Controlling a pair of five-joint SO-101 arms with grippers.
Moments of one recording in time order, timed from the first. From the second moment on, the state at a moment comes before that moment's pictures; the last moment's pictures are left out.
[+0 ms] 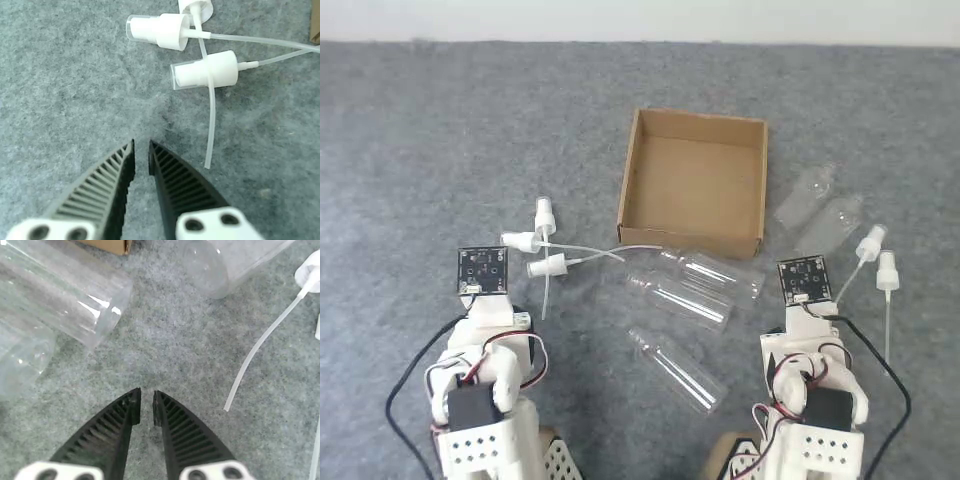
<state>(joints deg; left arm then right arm) -17.0 -103.4 97.0 72.2 -2.5 5.7 -102.7 95.2 73.2 15.6</state>
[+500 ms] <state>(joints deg) -17.0 -103.4 97.0 72.2 -2.5 5.7 -102.7 95.2 73.2 15.6</state>
